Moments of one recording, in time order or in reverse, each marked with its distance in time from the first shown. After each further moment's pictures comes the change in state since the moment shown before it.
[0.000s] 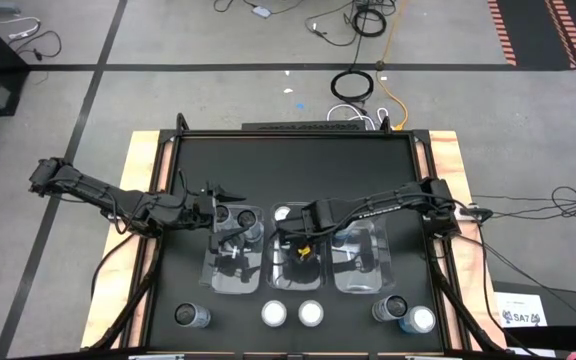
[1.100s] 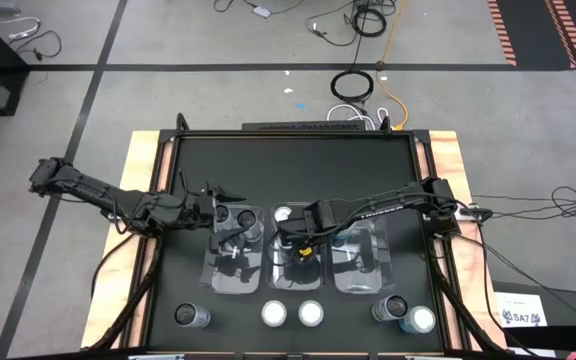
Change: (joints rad) left arm 0.000 0.000 0.000 -0.003 0.000 -0.003; right arm 0.002 -0.017 -0.003 -0.015 -0.012 0.021
